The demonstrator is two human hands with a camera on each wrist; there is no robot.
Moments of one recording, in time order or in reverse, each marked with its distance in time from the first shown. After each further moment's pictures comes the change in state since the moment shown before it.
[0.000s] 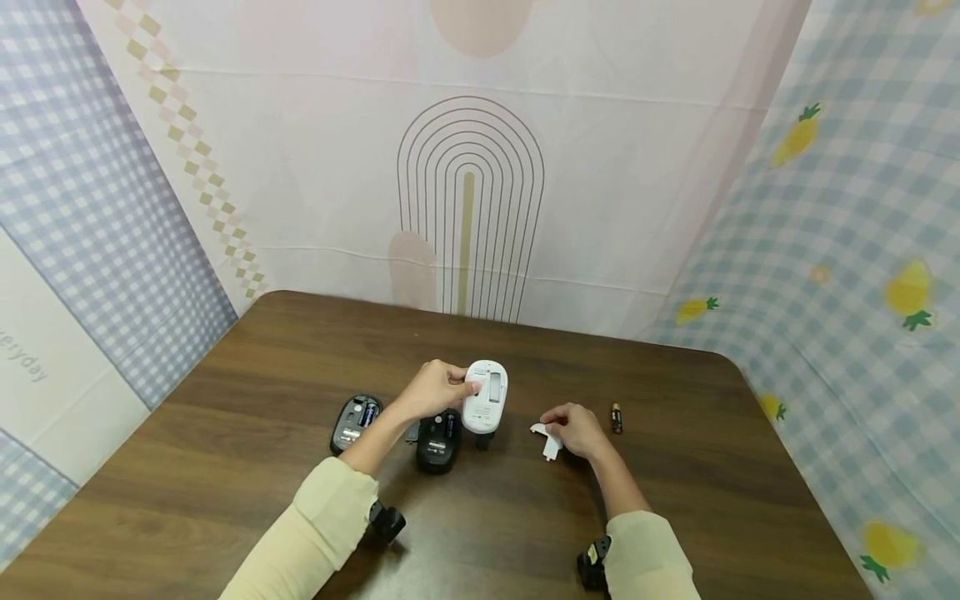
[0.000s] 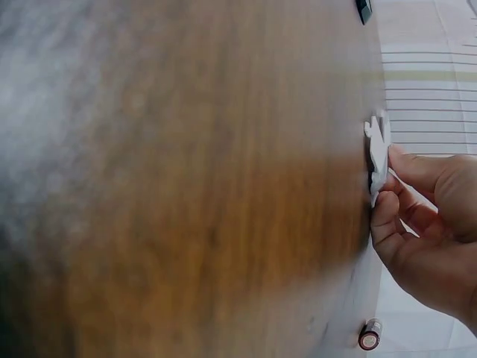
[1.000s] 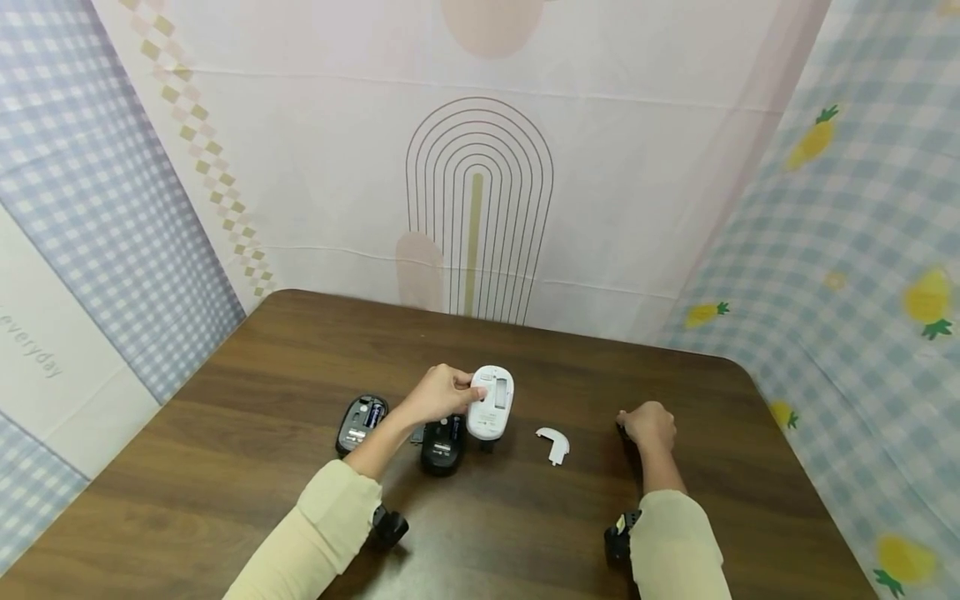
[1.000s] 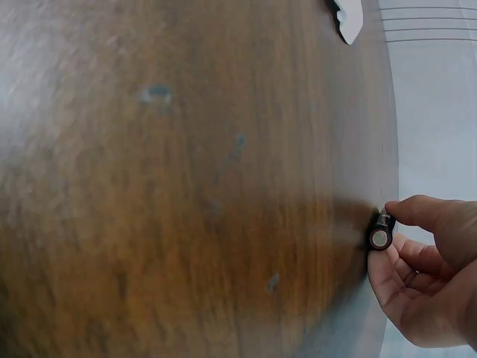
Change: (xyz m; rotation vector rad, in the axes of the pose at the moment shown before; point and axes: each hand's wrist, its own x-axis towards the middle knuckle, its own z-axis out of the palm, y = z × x) left_hand -0.002 -0.003 0.002 0.002 -0.004 0.004; right_hand -0.007 0.046 -0.058 -0.112 0.132 0.540
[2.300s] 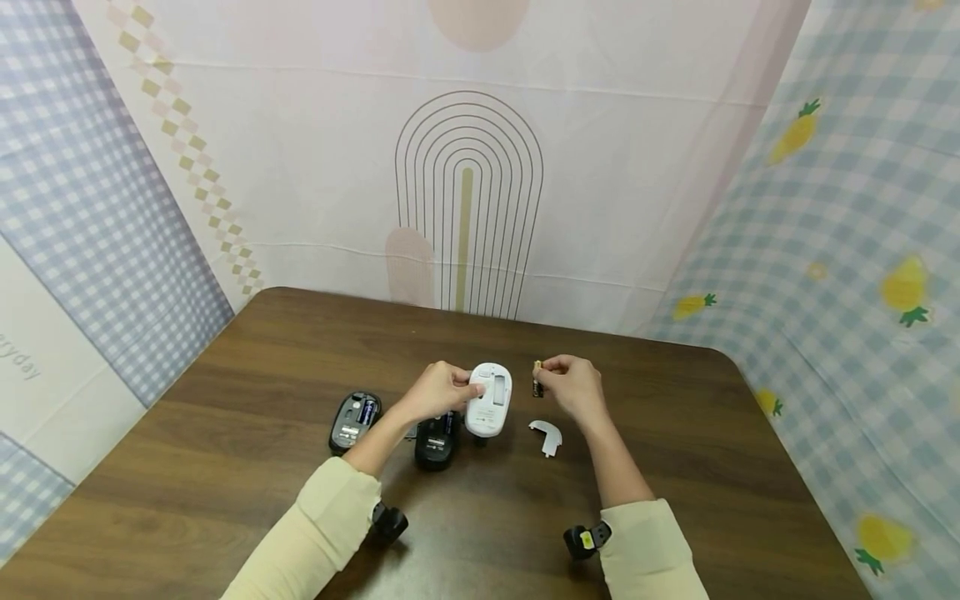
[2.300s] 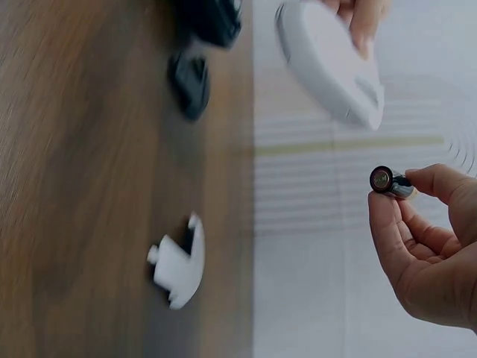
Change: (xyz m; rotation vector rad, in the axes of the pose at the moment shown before) left_hand 0.001 0.006 0.005 0.047 -0.013 -0.023; right_hand -0.059 -0.119 -0.008 0.454 -0.007 -0.289
